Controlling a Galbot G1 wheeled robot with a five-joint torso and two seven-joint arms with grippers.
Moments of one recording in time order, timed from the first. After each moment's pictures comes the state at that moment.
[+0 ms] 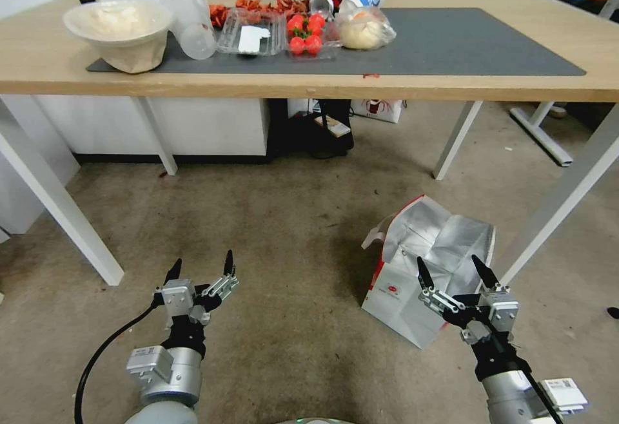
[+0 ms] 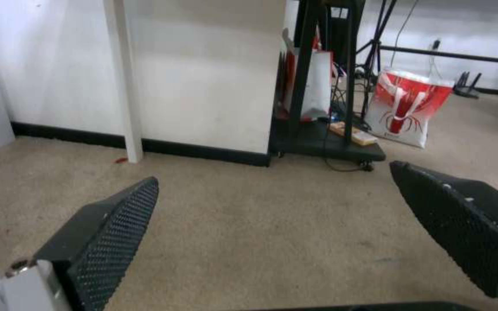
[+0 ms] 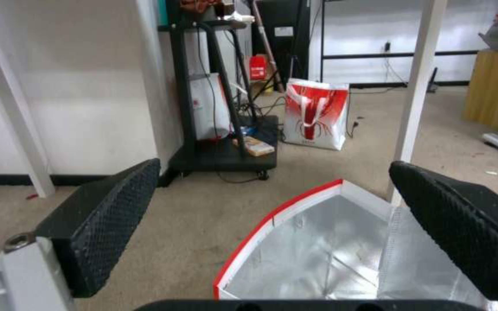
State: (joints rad) left arm 1.79 -1.35 -0.42 -2.26 -0.28 -0.03 -0.28; right arm -1.89 1.57 0.71 2.32 0.18 0.09 -0.23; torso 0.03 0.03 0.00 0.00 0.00
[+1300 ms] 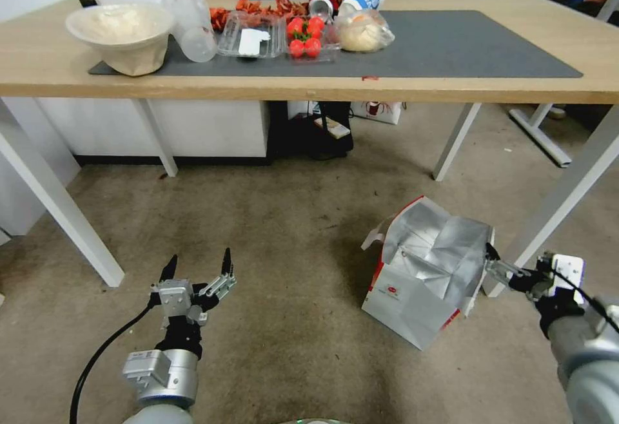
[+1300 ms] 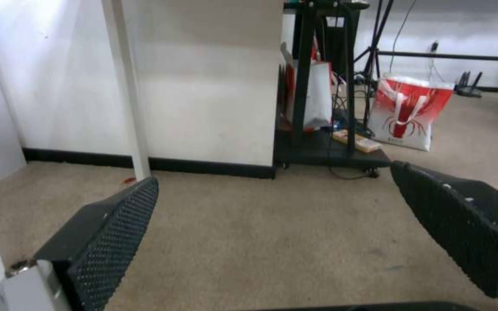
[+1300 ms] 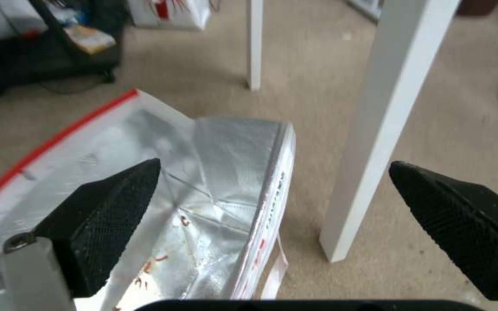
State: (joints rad) left arm 1.81 -1.35 -0.43 -2.28 -0.22 -0.05 -0.27; right arm -1.59 1.06 0.83 2.18 0.76 -0.53 0.40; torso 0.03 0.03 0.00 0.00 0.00
